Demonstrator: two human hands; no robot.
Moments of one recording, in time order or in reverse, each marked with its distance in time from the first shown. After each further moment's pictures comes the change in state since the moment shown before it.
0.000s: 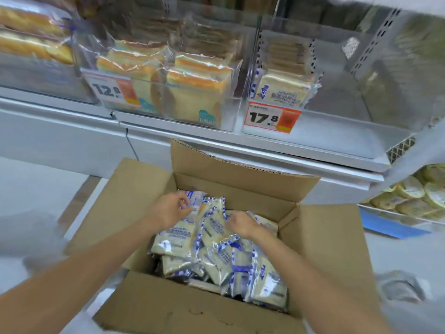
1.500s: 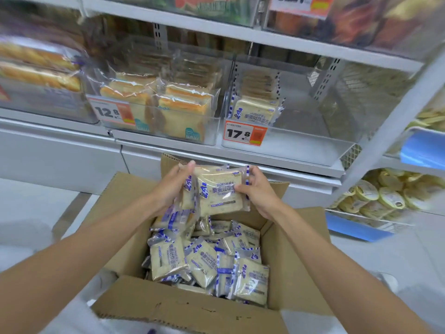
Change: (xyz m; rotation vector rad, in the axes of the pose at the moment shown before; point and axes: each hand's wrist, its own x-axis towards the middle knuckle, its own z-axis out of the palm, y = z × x) left_hand -0.052 0.131 -0.047 -0.638 0.028 0.060; right_hand -0.117 -0.042 -0.113 0.844 0.303 -0.350
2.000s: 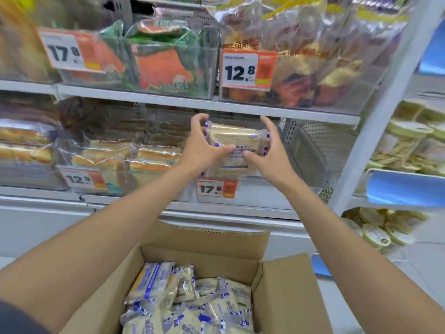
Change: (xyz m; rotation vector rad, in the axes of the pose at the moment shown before) left_hand 0.082 0.191 0.074 0.177 0.174 0.657; right_hand 0.037 -0.155 -0.090 -0.317 0.309 -0.653
